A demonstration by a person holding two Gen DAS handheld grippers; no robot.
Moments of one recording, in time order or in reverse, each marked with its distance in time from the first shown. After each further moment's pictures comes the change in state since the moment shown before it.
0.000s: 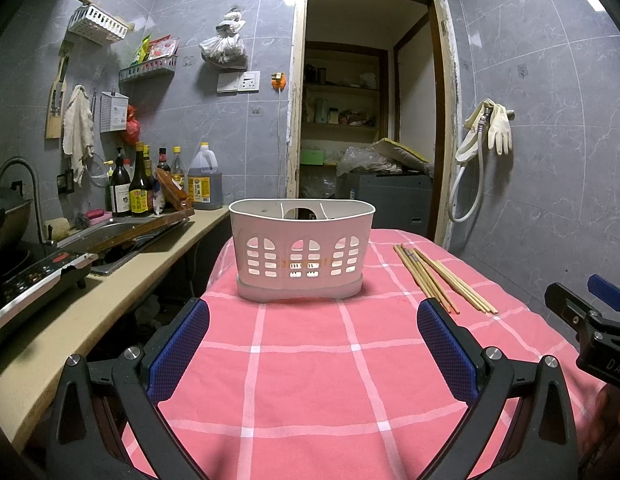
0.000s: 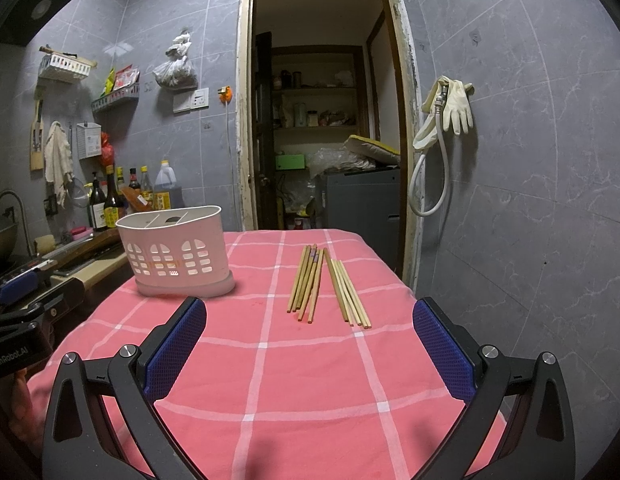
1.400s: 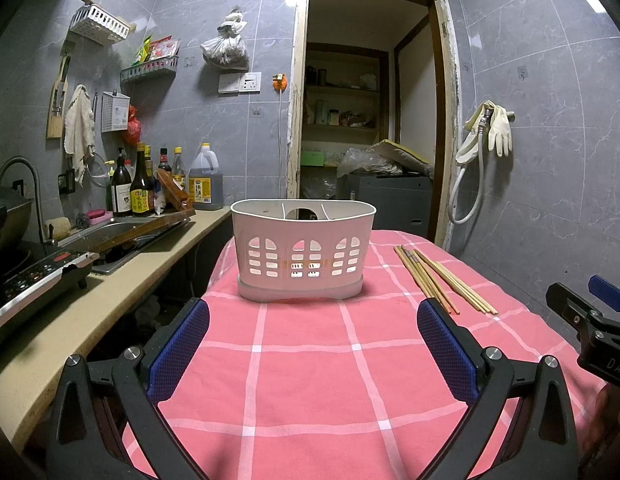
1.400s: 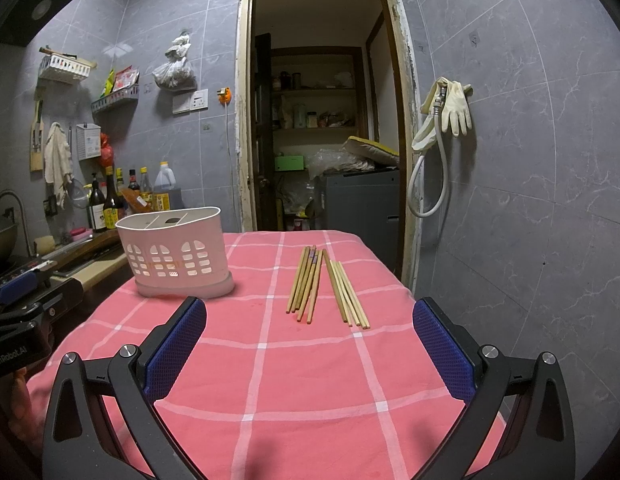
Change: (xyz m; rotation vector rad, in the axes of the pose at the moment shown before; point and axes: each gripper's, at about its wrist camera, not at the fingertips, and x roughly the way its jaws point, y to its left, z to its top) left arm 0.000 -0.002 -0.003 -0.002 0.000 -0.001; right arm 0.001 0.002 -0.003 0.001 -0.002 0.002
